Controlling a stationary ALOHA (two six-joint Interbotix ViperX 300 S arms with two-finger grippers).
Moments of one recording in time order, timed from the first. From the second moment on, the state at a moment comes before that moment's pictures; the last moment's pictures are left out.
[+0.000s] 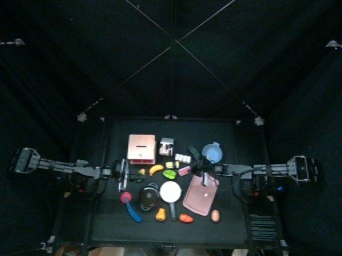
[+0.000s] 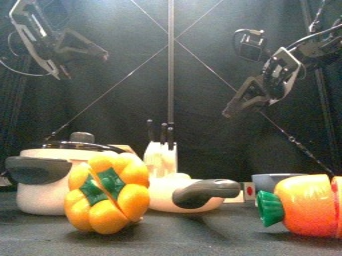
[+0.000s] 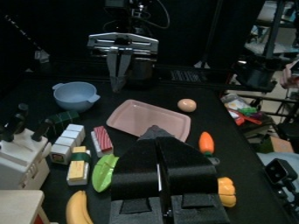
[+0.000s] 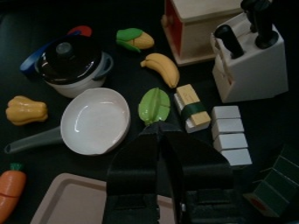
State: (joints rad) left arm -0.06 -0.64 1.16 -0.08 -0.44 0.00; right arm -0.15 -0.42 1.00 0.01 -0.12 0.05
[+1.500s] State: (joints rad) left arm -0.06 -0.64 1.17 -0.08 -0.44 0.00; right arm -0.19 -0.05 0.76 -0.21 0.23 0.03
